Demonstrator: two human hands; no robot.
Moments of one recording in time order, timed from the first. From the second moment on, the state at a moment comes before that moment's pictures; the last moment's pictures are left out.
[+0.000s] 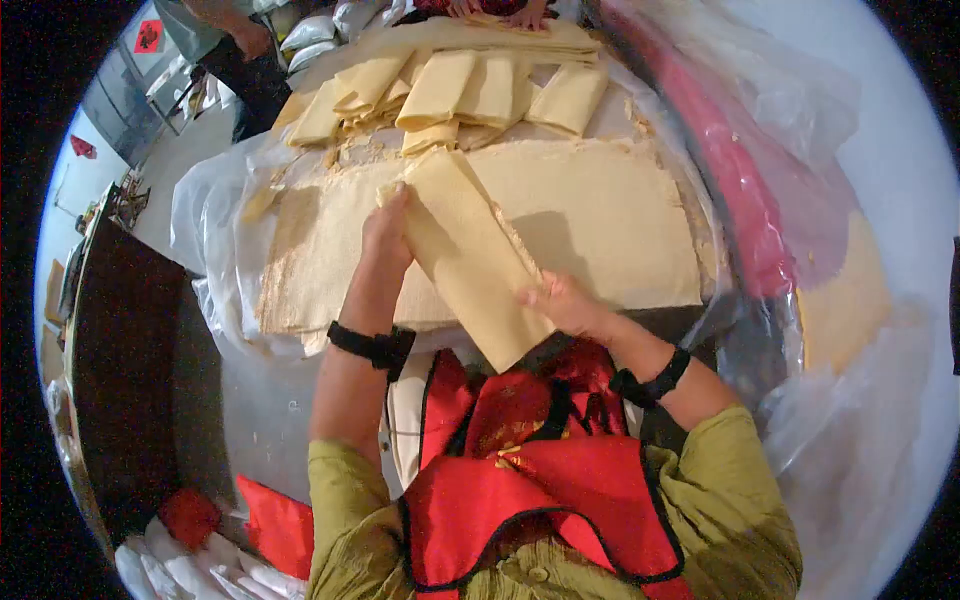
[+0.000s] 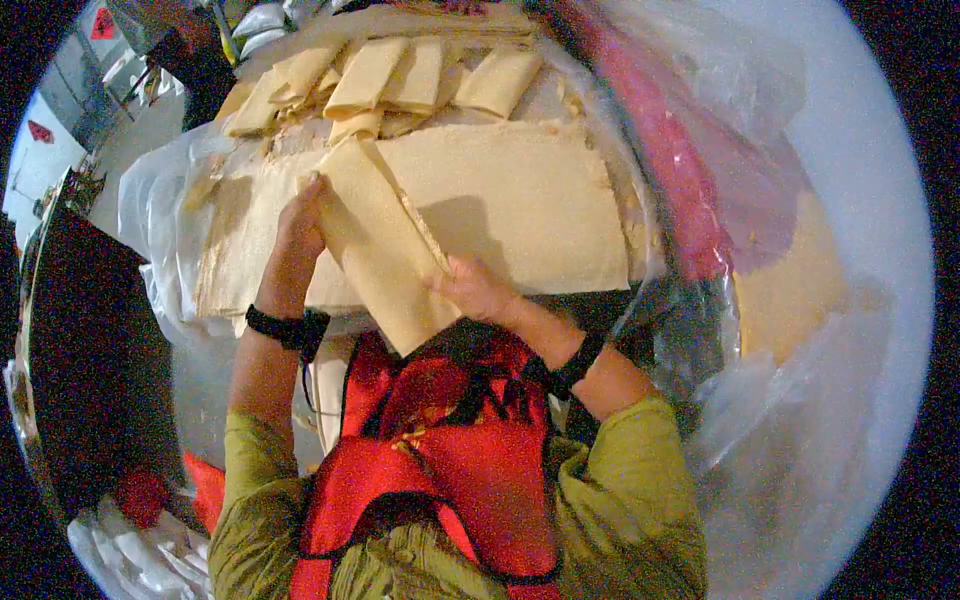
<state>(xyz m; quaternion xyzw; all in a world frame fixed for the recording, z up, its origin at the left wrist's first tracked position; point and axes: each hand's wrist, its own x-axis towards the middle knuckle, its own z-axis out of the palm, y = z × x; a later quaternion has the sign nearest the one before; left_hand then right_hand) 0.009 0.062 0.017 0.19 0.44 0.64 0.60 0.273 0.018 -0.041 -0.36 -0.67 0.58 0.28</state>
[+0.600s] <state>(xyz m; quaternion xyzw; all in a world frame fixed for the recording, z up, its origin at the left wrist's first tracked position) 0.043 -0.049 0.023 0.60 0.58 0.46 0.30 0.305 0.188 0.070 -0.52 -0.52 0.54 0.41</state>
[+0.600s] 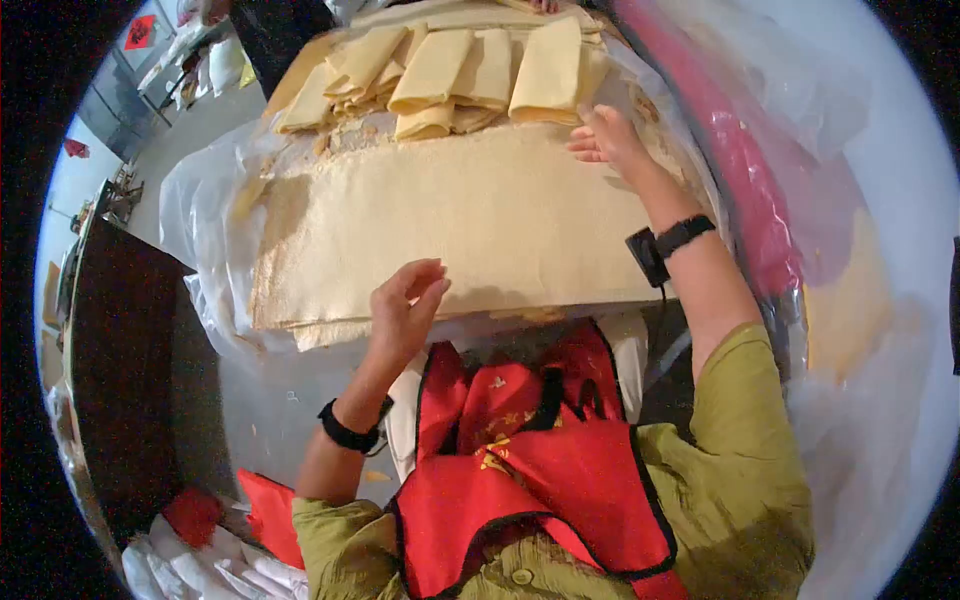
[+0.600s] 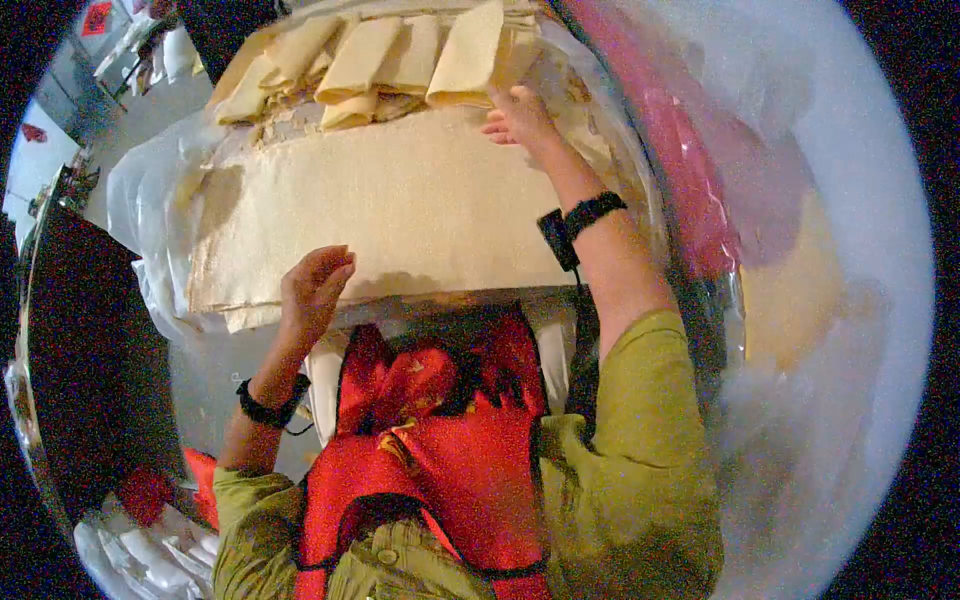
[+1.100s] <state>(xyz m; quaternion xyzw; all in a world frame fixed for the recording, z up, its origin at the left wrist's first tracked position) 0.196 -0.011 -0.018 0.88 0.38 0.27 -0.05 0.498 0.021 -0.004 -0.72 -0.54 0.29 0.35</state>
